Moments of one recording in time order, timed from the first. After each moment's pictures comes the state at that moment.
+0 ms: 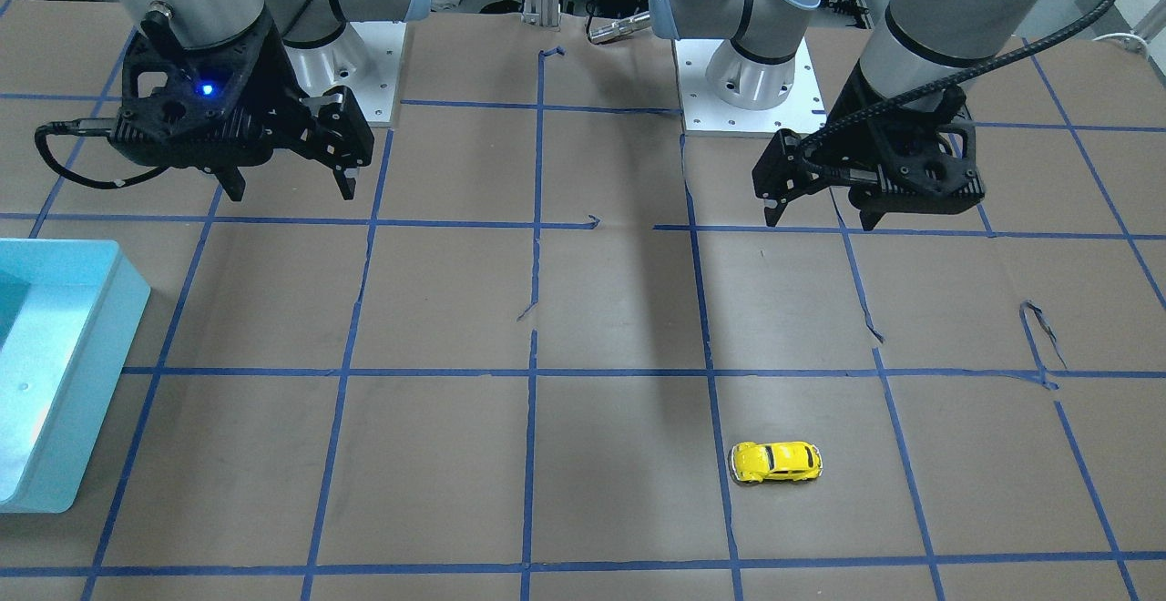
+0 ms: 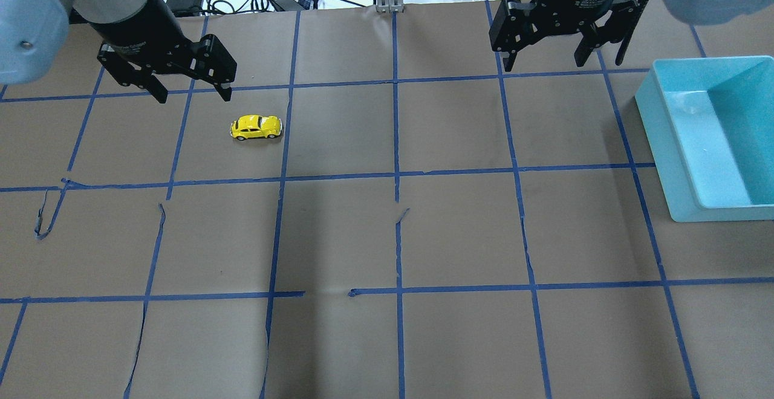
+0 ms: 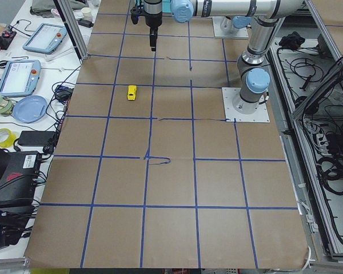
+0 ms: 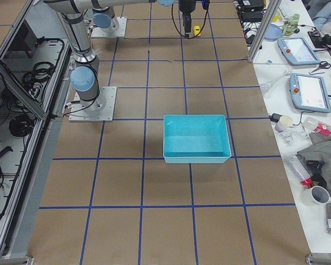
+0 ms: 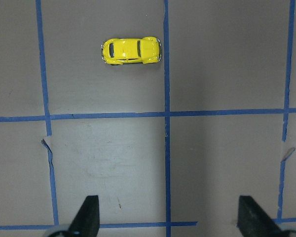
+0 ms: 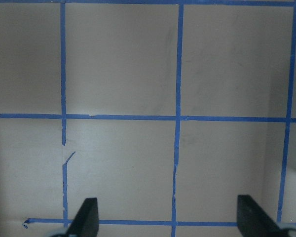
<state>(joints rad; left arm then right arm) -1.52 -1.63 -1.53 -1.54 1.56 0.07 1.65 -1.49 1.42 -1.55 -1.57 0.05</state>
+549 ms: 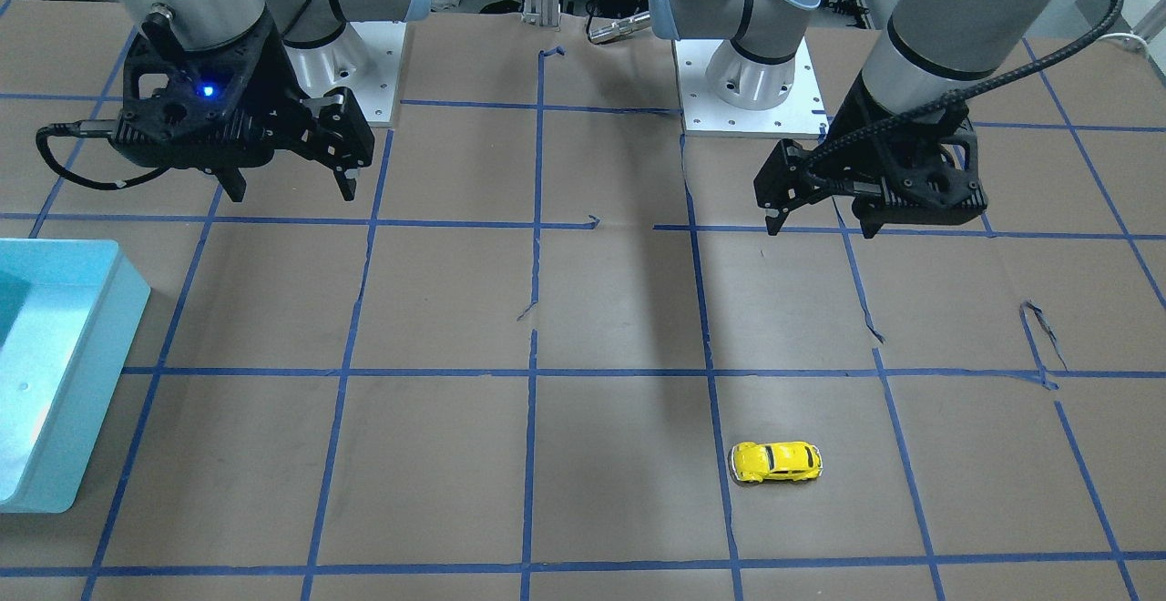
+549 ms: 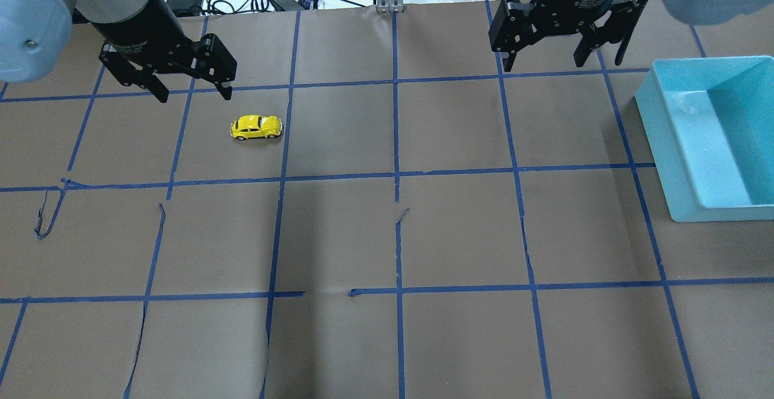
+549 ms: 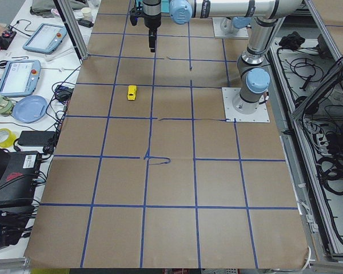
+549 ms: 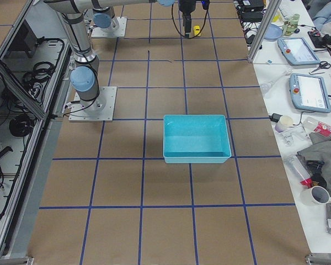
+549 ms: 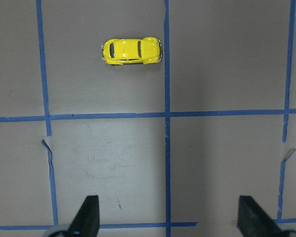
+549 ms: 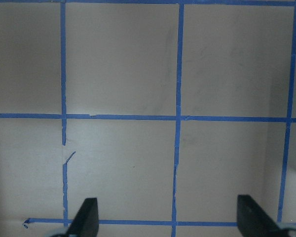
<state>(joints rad) -1.51 -1.65 -1.53 -1.52 1.56 0.05 1.65 -1.49 1.42 -1.55 -1.57 0.05</state>
